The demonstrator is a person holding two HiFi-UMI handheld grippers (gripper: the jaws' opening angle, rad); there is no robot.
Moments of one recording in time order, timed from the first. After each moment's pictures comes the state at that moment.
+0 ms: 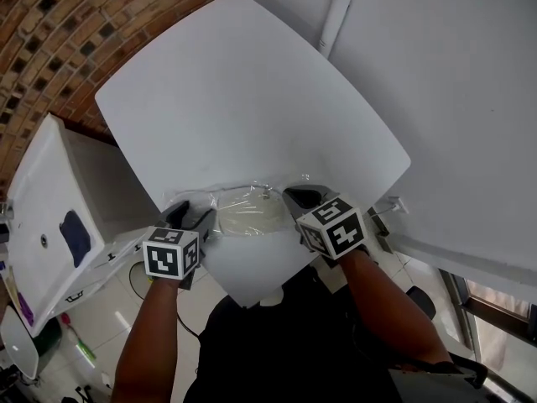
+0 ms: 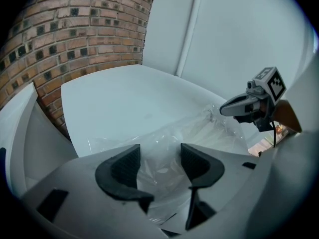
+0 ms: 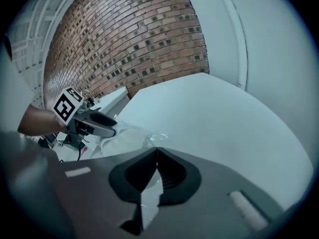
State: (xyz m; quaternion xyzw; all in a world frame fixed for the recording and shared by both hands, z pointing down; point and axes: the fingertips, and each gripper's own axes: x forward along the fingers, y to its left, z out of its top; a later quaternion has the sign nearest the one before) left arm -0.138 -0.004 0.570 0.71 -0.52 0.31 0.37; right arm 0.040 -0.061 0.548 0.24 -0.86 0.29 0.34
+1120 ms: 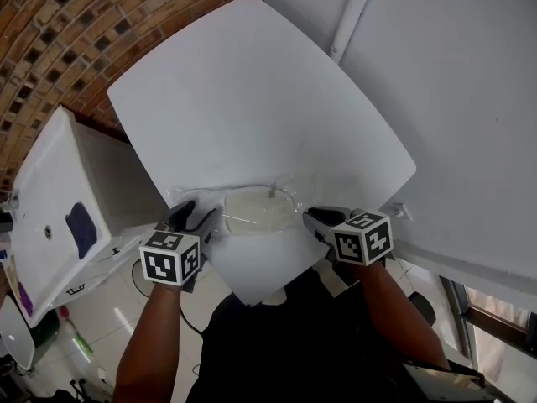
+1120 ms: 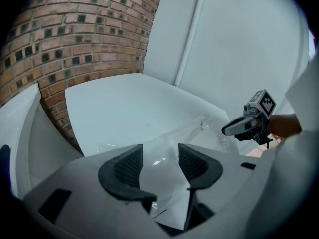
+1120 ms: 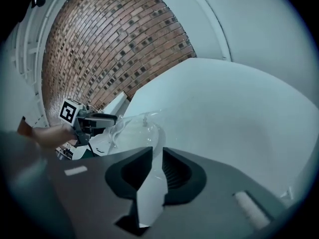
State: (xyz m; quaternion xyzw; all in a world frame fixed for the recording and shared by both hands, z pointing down) left arm -0.141 0.001 0.538 0.72 -0.53 0.27 0.36; right arm 0.079 -0.024 0.556 0.22 -0.83 0.41 0.30
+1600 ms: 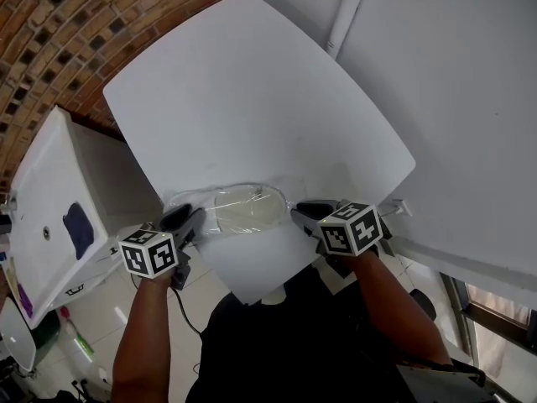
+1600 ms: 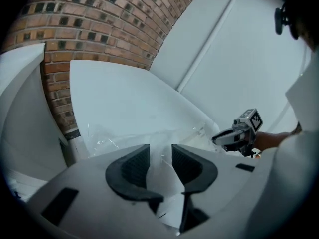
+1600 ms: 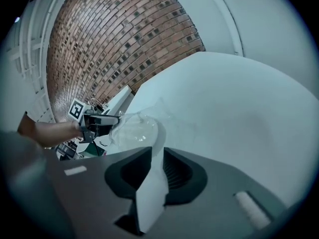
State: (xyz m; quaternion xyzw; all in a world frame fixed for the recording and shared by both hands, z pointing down) left arm -0.160 0.013 0.559 0.73 -0.51 0.16 0.44; right arm 0.059 -0.022 0.567 0.18 -0.84 0.40 0.33
